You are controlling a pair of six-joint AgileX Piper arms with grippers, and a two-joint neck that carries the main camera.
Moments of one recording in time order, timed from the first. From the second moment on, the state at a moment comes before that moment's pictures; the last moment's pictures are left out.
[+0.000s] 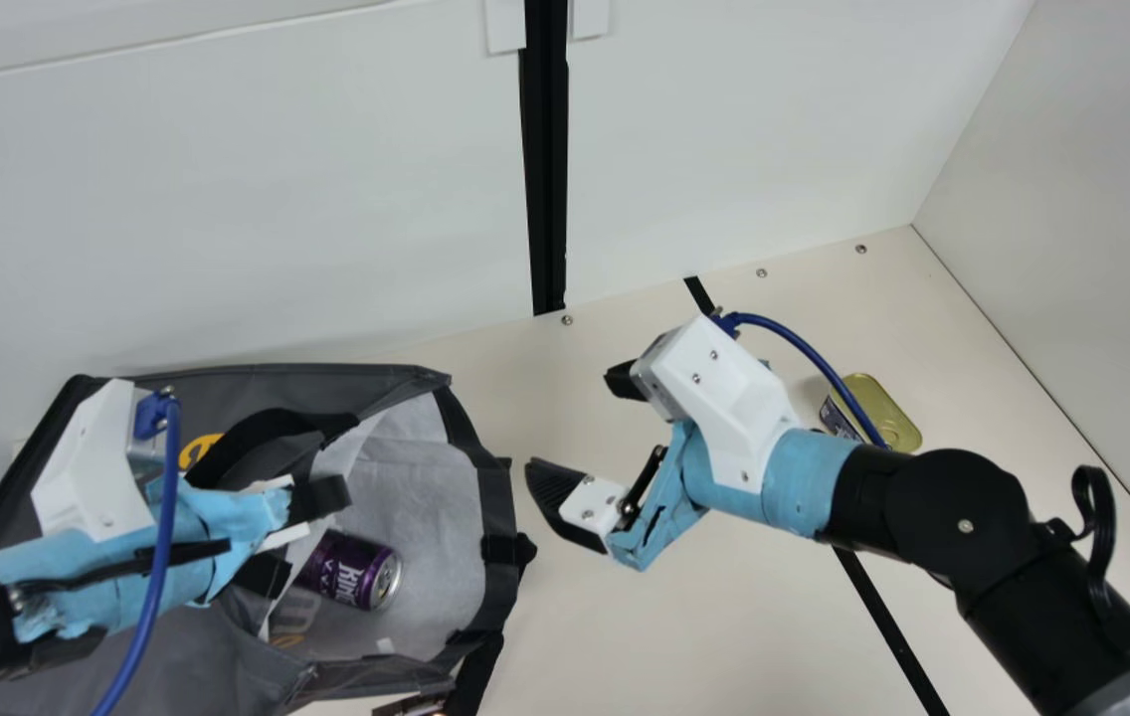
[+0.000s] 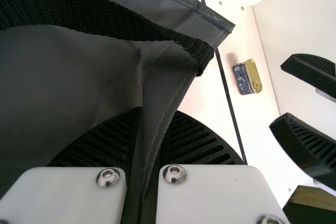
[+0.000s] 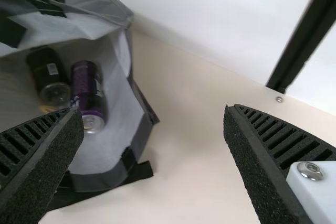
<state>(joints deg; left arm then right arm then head) -21.0 86.5 -74.7 -44.2 47.8 6.0 3.6 67.8 -55.4 53.0 36.2 -62.8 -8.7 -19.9</state>
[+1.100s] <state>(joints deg) -21.0 86.5 -74.7 -44.2 47.8 6.0 -8.2 60.1 -50.4 17.8 26.0 -34.6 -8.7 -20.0</state>
